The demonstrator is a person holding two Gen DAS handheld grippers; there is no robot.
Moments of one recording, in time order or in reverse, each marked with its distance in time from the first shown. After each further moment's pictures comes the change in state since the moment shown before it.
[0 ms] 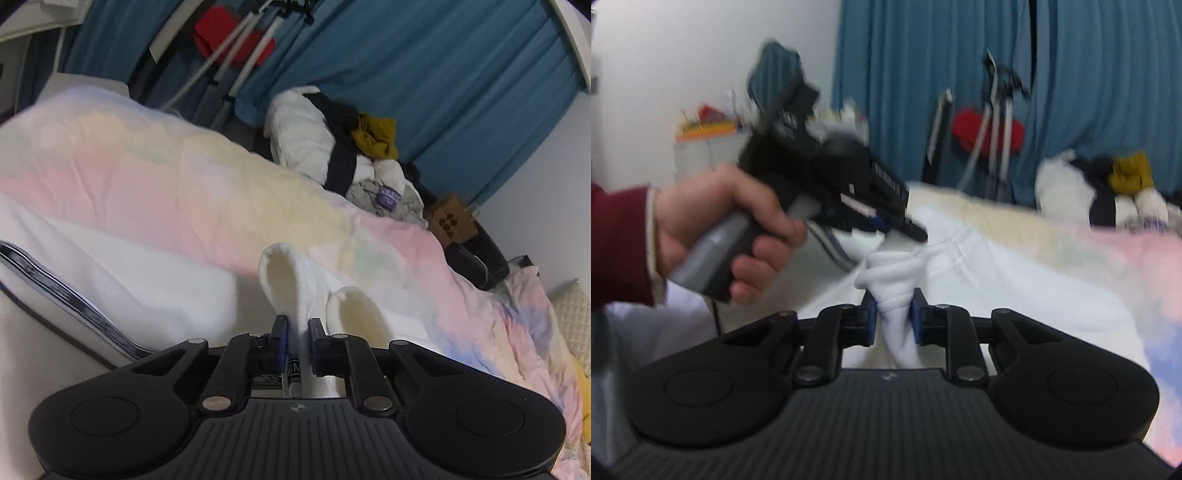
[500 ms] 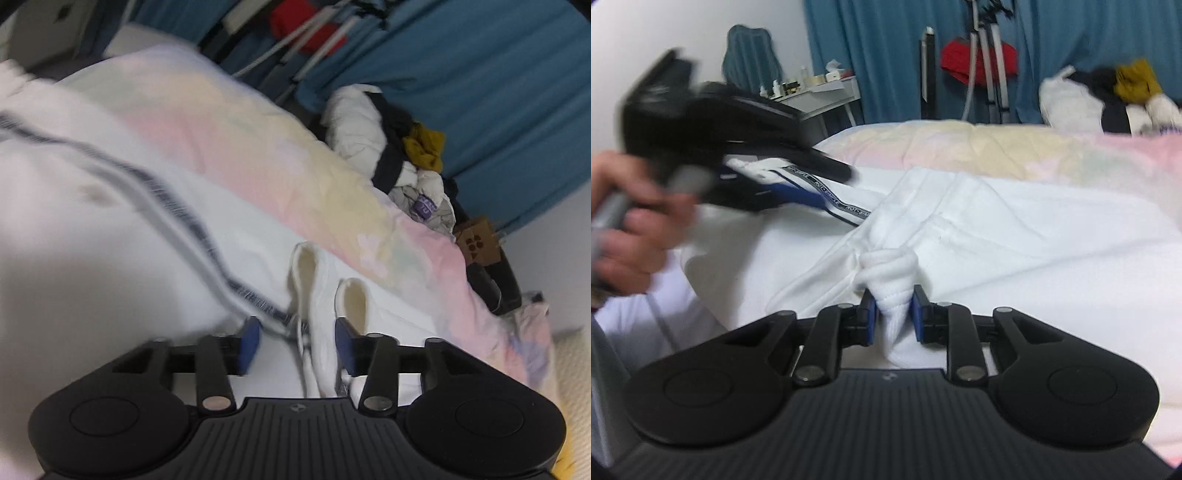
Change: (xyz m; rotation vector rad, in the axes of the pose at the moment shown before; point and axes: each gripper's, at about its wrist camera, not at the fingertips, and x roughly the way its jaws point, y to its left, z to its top) left arm -0.082 0.044 -0.012 -0.253 0.056 0.061; right arm 0.044 -0.021 -0.024 0.224 0.185 0.066
